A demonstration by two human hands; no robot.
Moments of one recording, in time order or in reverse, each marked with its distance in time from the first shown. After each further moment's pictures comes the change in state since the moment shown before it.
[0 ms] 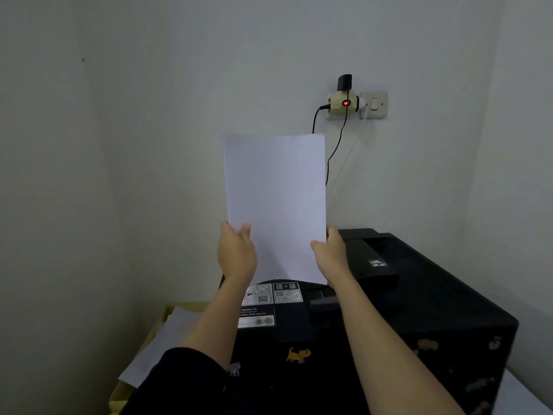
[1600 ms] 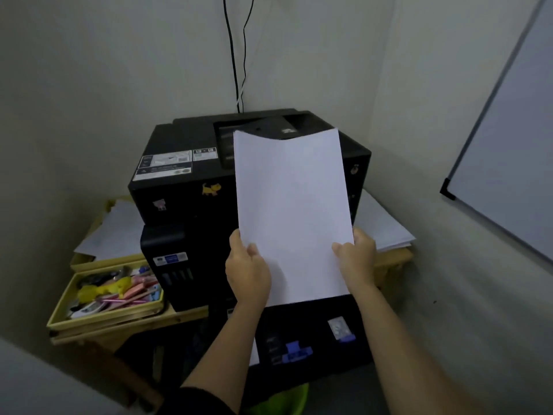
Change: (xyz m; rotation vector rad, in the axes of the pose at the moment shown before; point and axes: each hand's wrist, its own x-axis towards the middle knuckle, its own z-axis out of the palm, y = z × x) left_hand -0.349 -0.019 -0.060 -0.033 -0.360 -0.190; right_hand -0.274 0.116 -0.204 -0.068 0.337 0.299
